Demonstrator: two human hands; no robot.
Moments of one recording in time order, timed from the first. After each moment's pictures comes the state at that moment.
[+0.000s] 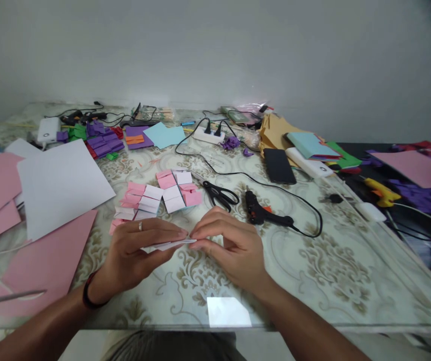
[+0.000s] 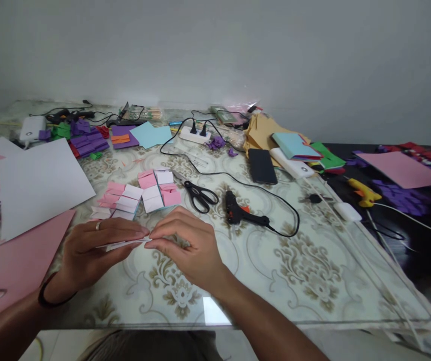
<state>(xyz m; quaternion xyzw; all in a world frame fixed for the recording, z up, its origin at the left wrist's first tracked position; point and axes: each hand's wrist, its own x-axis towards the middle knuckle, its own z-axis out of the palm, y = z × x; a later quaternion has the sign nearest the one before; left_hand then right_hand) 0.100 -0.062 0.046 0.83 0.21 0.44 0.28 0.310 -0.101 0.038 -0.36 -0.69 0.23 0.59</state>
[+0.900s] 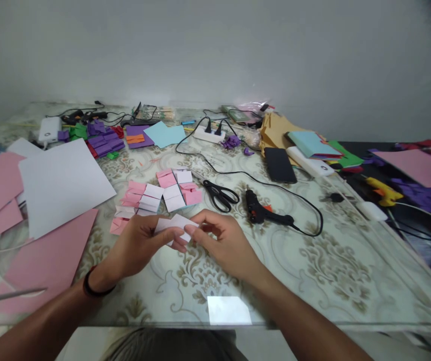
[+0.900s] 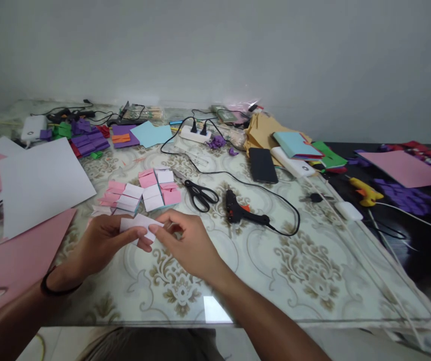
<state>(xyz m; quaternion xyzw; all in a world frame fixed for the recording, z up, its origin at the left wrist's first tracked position) 0.108 -0.055 0.037 0.70 0.36 0.30 0.54 0.309 -0.098 0.033 -0.49 -0.59 0.45 0.46</state>
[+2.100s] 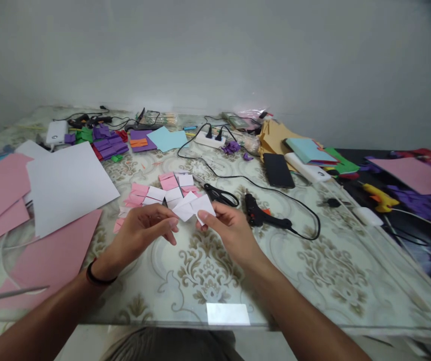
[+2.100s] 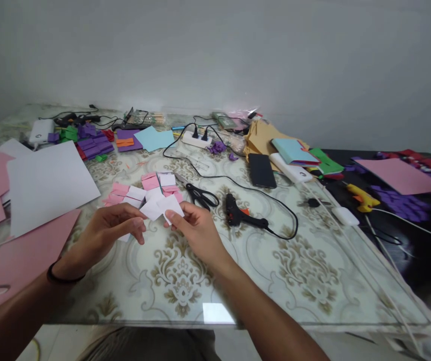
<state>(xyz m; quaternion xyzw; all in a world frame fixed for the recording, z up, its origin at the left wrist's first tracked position) 0.103 -0.045 0.040 0.60 0.36 0.35 0.62 0.322 -0.085 0.022 -0.48 -0.48 0.52 0.52</state>
